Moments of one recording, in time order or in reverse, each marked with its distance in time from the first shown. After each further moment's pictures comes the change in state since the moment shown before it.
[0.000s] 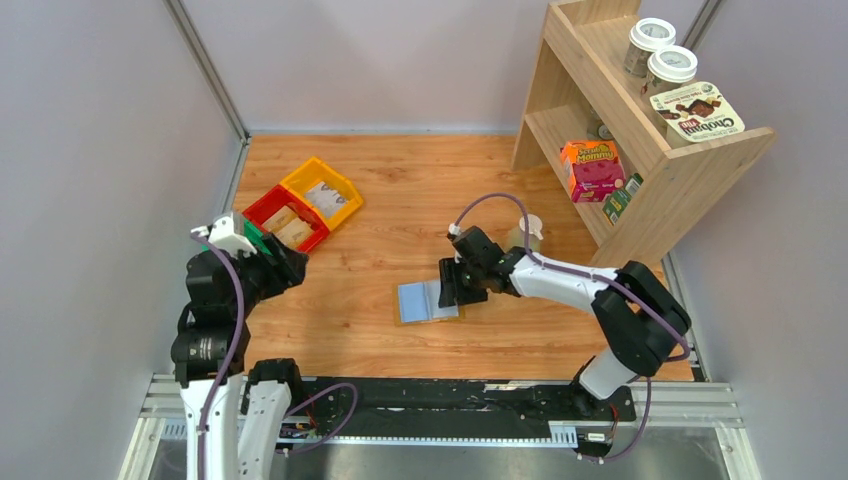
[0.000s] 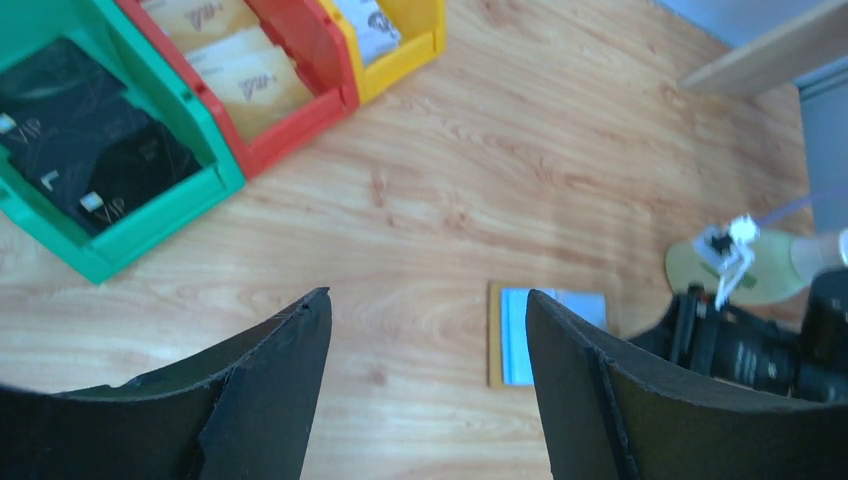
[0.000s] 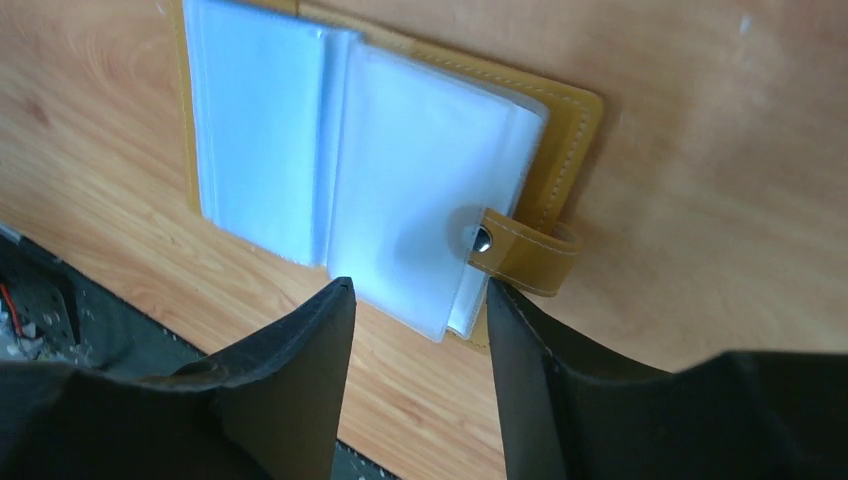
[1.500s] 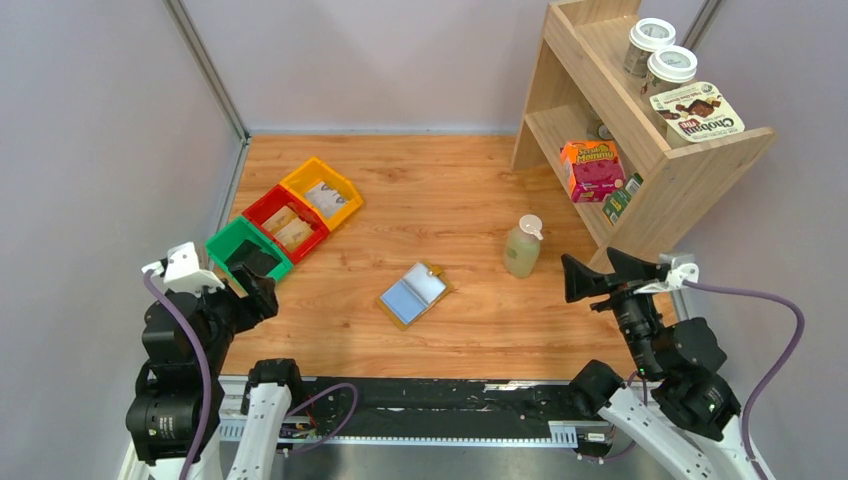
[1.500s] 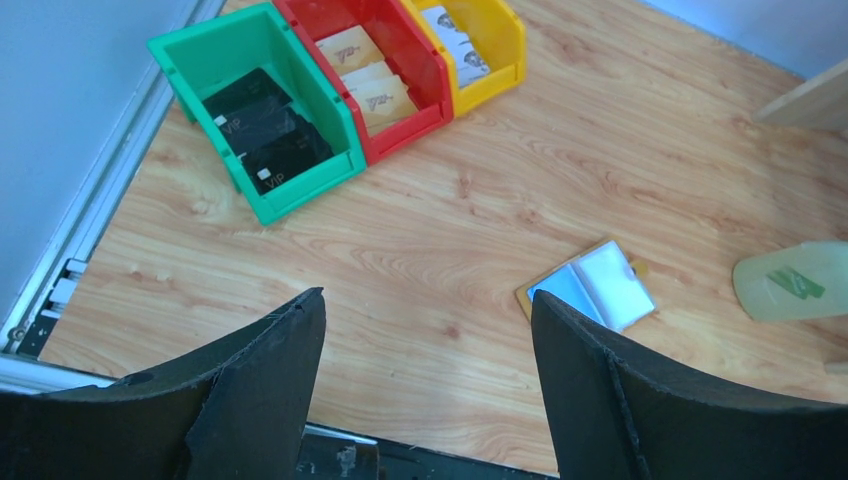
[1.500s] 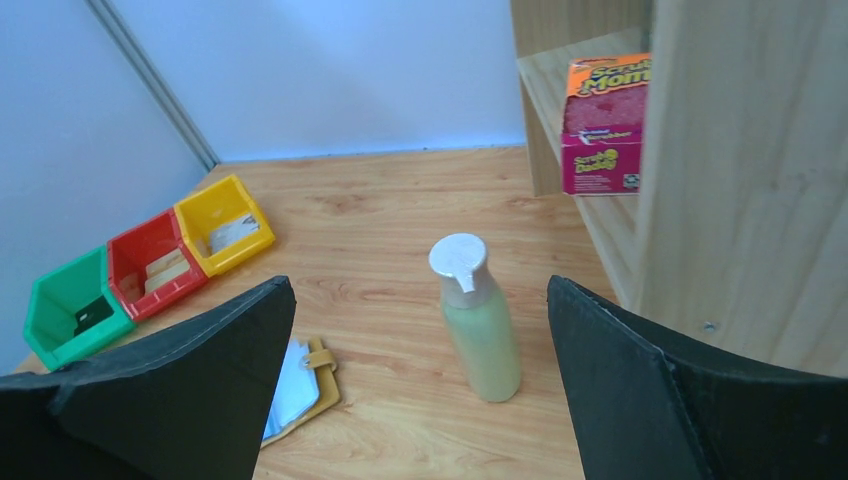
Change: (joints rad) left arm -0.031 -0.105 0.362 -0.420 -0.214 0.088; right arm -0.036 -1.395 -0.127 -0.112 0.638 -0.403
